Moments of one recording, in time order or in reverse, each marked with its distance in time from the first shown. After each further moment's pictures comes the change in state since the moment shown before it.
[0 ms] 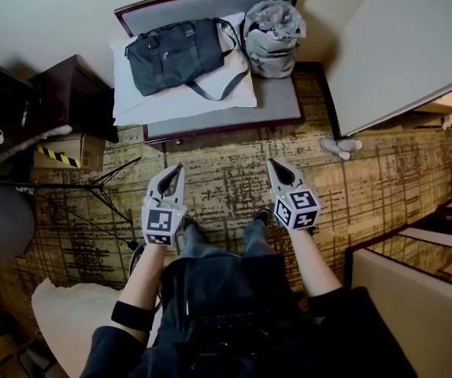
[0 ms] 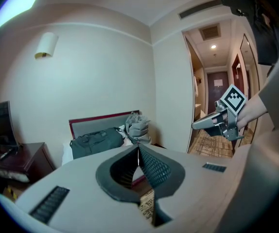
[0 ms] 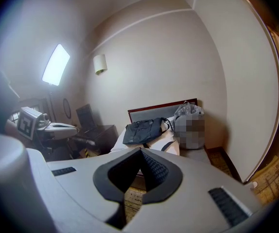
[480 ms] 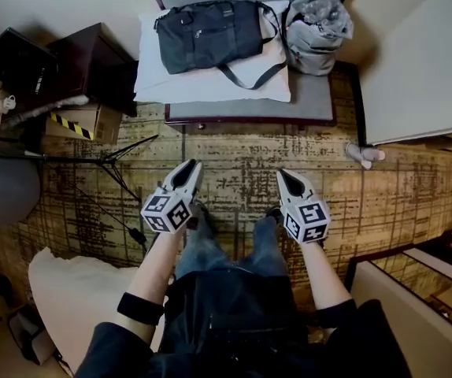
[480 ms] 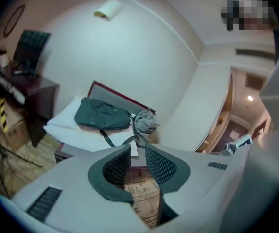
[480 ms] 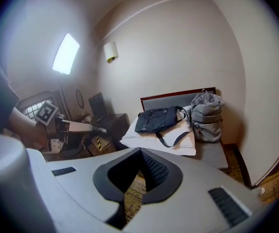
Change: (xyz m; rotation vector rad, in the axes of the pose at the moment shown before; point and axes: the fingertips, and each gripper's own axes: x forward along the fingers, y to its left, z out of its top) left arm 0.015 0.043 -0.083 -0.679 0.000 0.021; right arm 0.046 0.040 -0.047 -0.071 0.123 0.133
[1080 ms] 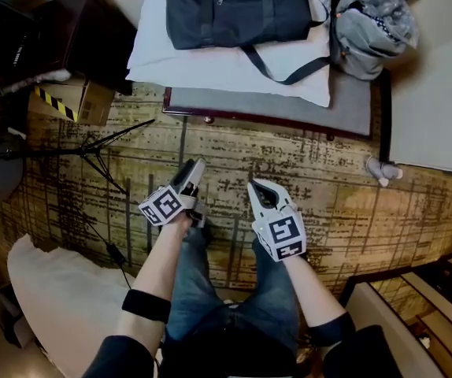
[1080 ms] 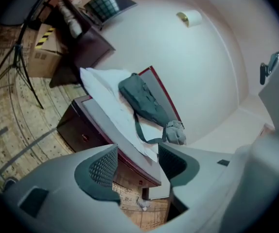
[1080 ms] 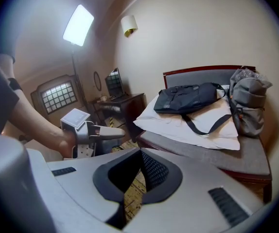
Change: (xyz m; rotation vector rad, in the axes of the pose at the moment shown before) left arm 0.108 0.205 -0.135 -0.568 -0.093 0.064; right arm 0.200 0.056 -0.110 -0.161 0.145 0.205
